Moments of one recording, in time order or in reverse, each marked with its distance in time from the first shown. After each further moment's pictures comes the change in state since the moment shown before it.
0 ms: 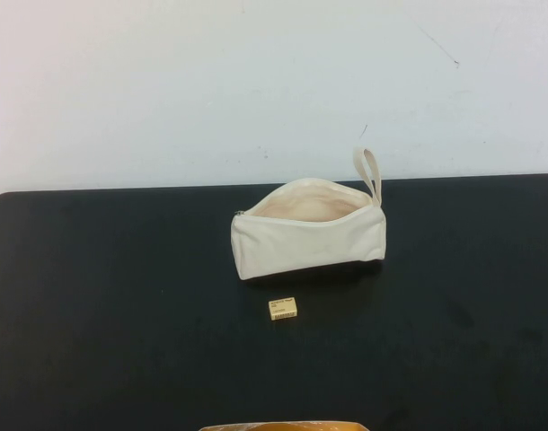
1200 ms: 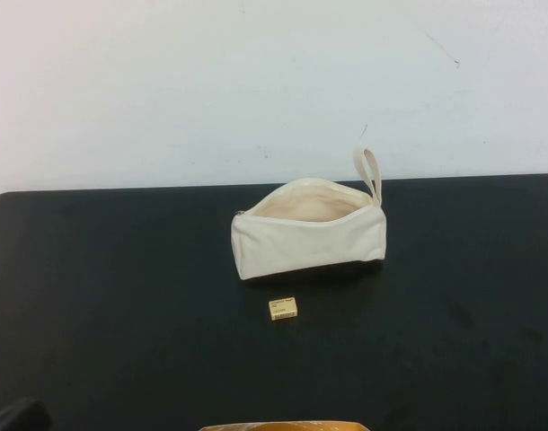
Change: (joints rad) right arm 0.000 0.000 0.000 0.000 0.000 0.000; left arm 0.000 0.137 -0.289 -0.845 0.248 0.428
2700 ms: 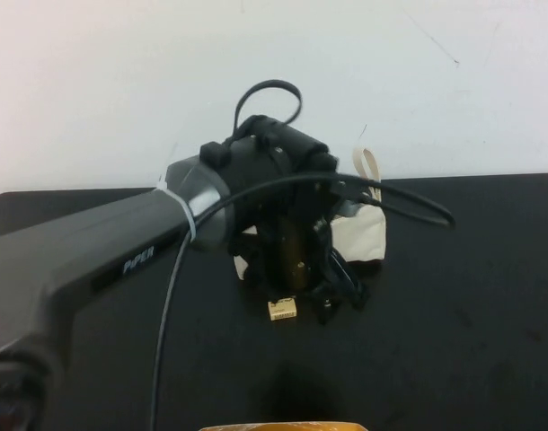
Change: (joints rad) right arm 0.000 0.000 0.000 0.000 0.000 0.000; left arm -0.753 1.877 -1.405 1.012 0.461 -0.620
